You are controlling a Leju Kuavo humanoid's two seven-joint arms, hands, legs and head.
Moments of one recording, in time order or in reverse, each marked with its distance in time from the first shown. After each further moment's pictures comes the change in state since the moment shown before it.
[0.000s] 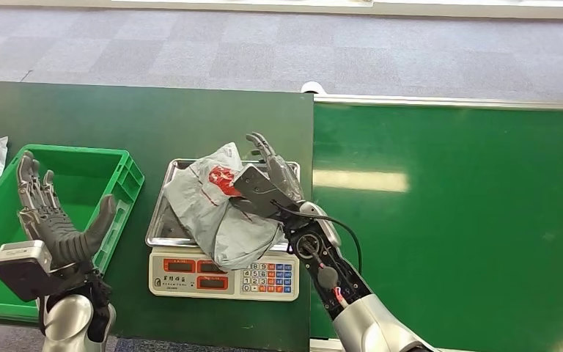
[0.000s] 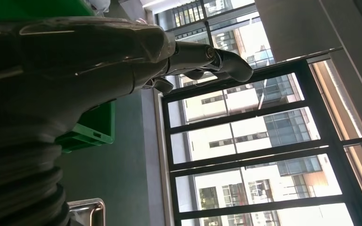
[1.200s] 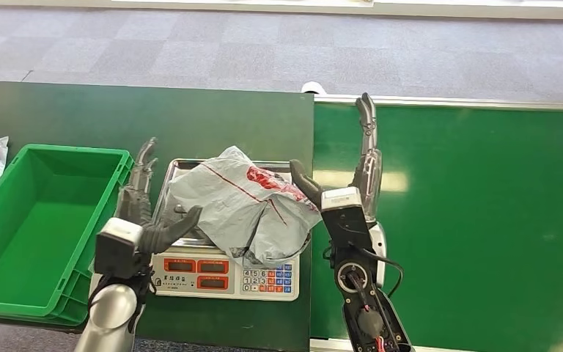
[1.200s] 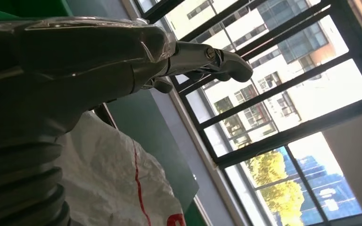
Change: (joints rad) left arm -0.095 -0.011 -0.212 0.096 -0.229 -0.245 0.158; right arm 0.299 -0.093 -0.027 -0.655 -0.046 -0.328 -0.109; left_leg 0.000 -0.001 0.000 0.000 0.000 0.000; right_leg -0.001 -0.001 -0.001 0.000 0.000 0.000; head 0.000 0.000
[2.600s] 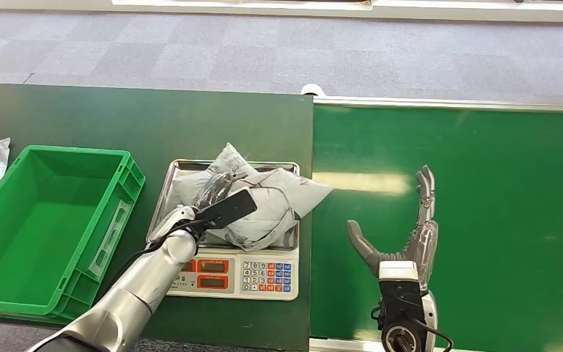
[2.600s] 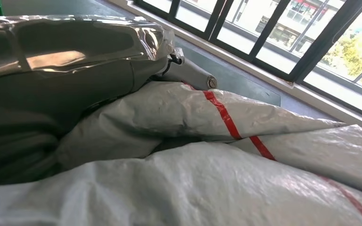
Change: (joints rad) left arm -0.465 0.015 -0.186 0.812 -0.306 -0.105 0.111; right arm 0.314 -0.134 -0.124 -0.185 -0.041 -0.008 -0.064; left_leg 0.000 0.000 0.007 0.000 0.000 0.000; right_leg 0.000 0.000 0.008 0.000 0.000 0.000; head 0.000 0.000
